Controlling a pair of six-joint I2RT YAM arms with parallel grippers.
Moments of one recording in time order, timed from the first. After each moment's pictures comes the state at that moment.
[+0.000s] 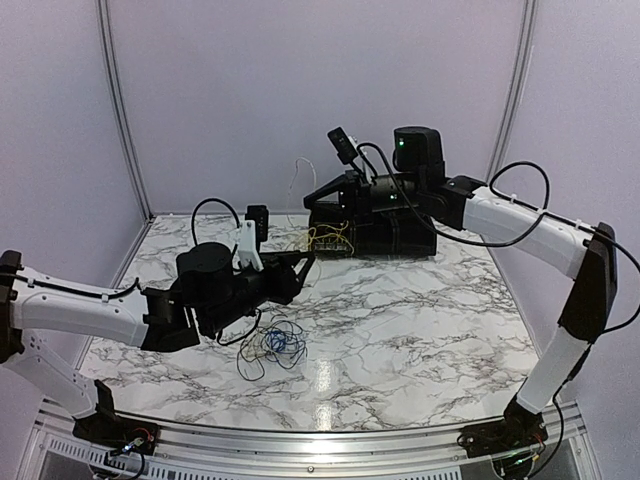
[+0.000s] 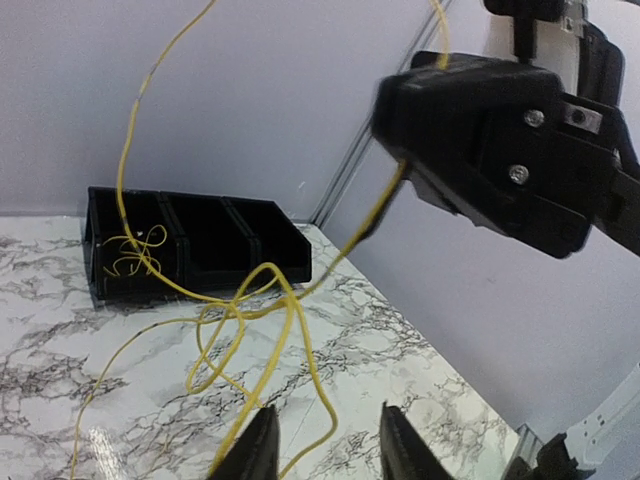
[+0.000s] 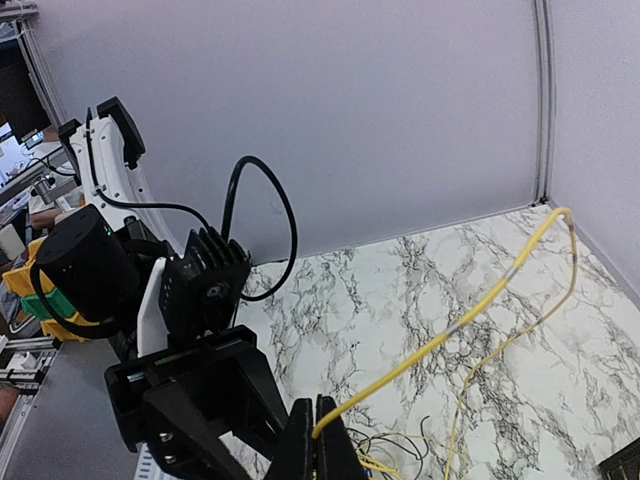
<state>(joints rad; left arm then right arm) -1.13 1.43 0.83 0.54 -0.38 -0.51 0.68 1.69 1.55 -0.09 -0.93 0.05</state>
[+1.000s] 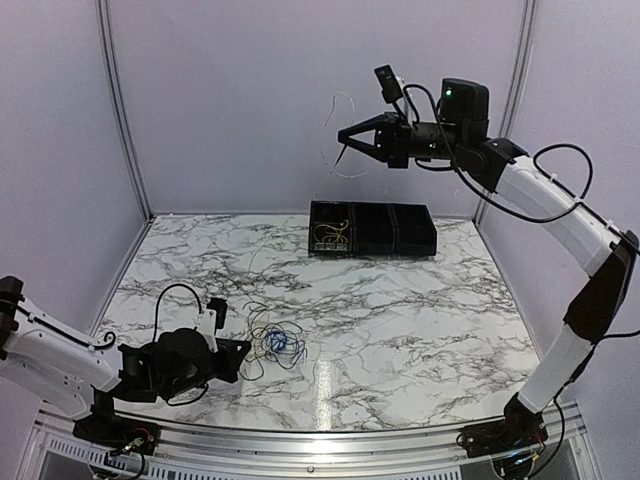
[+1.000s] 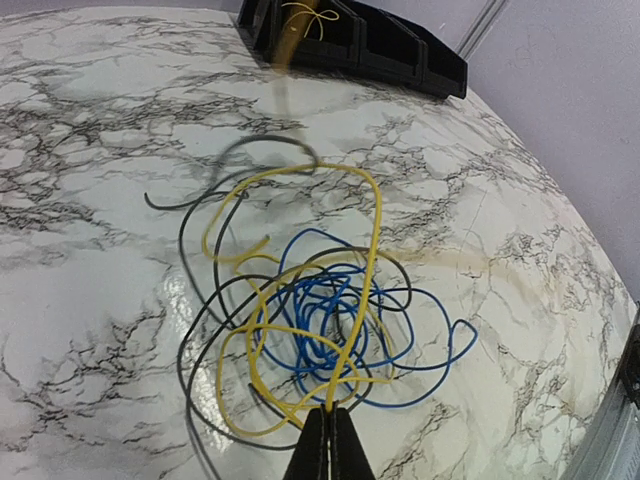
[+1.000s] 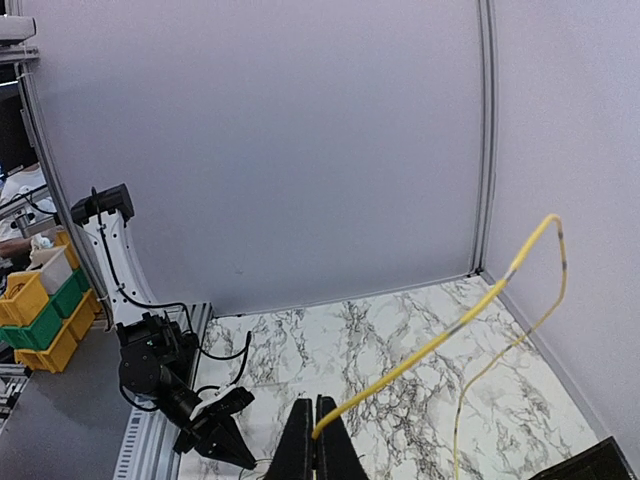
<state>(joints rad) -1.18 1.30 0.30 0.50 -0.46 -0.68 0.55 1.66 1.78 -0.19 -0.96 0.05</state>
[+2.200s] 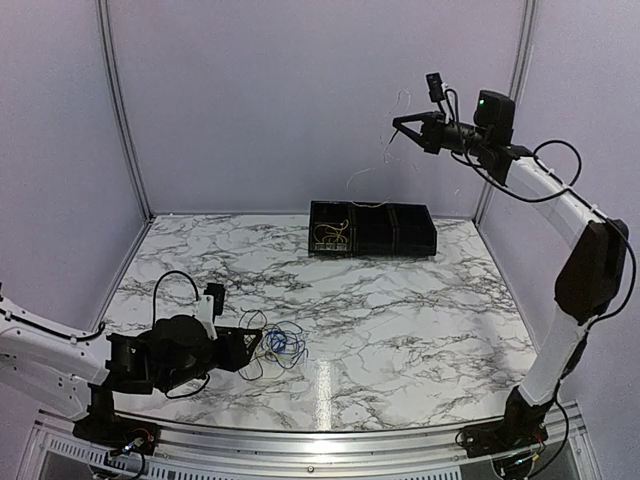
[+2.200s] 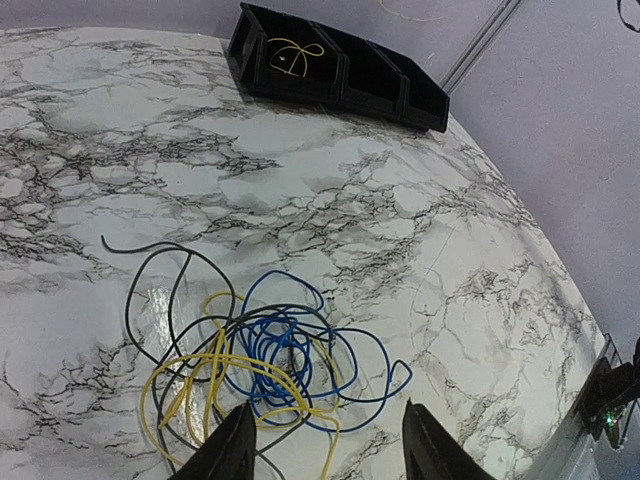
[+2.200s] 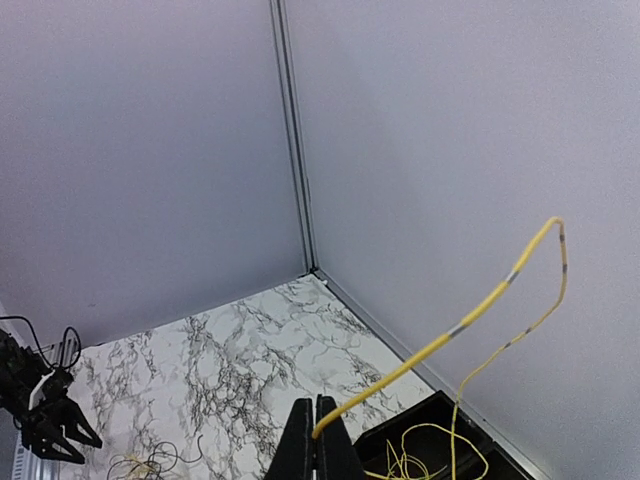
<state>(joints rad) -1.21 1.18 0.38 0.32 -0.50 -0.76 0.21 1.75 1.80 -0.03 -0.92 0.11</state>
